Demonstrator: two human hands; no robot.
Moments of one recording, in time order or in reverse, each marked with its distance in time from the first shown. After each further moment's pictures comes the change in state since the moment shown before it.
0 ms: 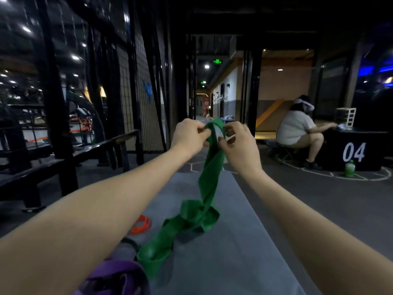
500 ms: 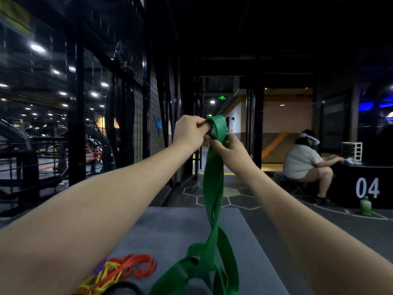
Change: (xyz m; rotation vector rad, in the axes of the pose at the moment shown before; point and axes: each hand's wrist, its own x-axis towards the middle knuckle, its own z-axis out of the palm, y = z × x) left_hand 0.052 0.043 -0.068 -0.161 0.209 0.102; right_hand 0.062 -0.066 -0.014 0.455 -0.213 0.128
